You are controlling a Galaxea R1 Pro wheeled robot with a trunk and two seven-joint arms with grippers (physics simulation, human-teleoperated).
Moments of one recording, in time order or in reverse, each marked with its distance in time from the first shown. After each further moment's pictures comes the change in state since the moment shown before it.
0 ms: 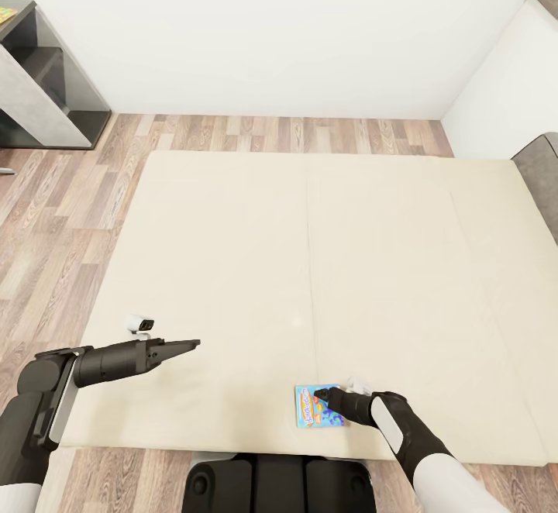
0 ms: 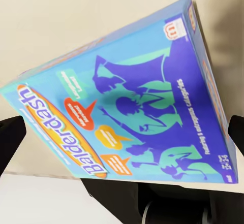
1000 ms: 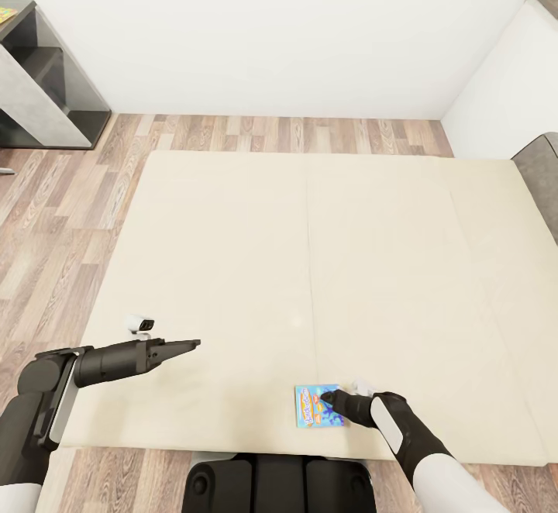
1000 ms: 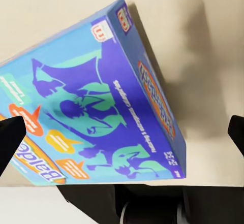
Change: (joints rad) left arm 0.000 0.000 -0.001 0.000 0.001 -0.001 0.000; right arm 0.000 0.001 0.001 0.002 0.000 -0.009 -0.119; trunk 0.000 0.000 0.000
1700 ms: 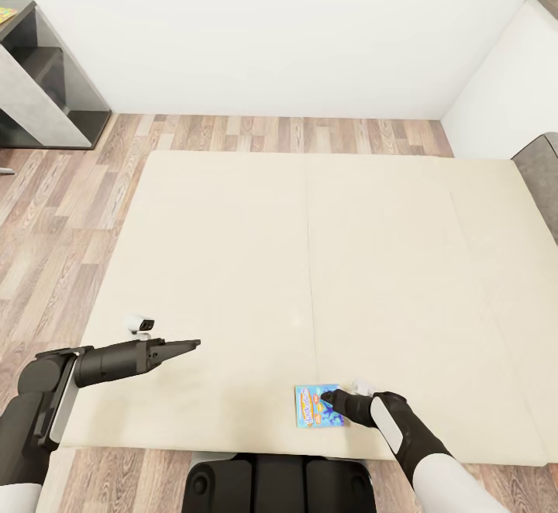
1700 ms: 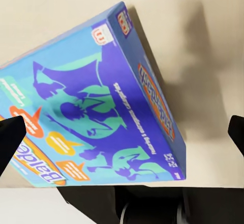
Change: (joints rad) left arm 0.000 -0.001 0.000 0.000 -0.001 0.000 0.000; right arm 0.000 0.000 0.000 -0.001 -0.001 -0.003 -0.002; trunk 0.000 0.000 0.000
